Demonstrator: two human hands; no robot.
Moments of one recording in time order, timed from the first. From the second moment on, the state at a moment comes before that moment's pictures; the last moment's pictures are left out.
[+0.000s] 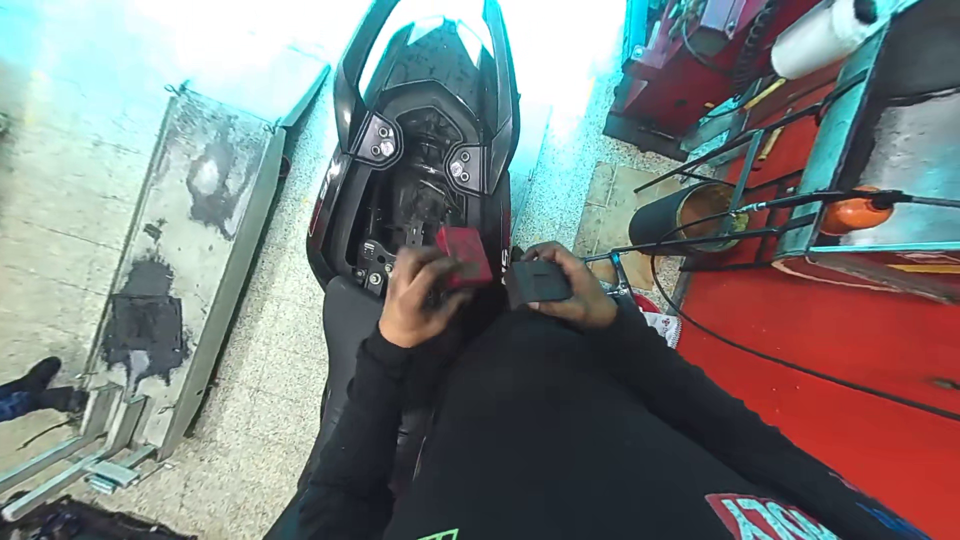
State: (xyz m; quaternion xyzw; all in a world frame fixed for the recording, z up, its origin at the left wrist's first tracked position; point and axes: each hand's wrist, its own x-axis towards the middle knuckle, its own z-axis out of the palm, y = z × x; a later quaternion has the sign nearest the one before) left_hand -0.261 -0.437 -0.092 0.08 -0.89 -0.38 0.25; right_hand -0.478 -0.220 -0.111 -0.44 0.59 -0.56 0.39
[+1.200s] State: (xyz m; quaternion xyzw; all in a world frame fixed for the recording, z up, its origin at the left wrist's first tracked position) left_hand -0.333 -0.448 -0.105 0.24 -0.48 -0.76 0.35; right_hand -0.462 -0.311 -0.083 -0.23 0.57 -0.68 0.41
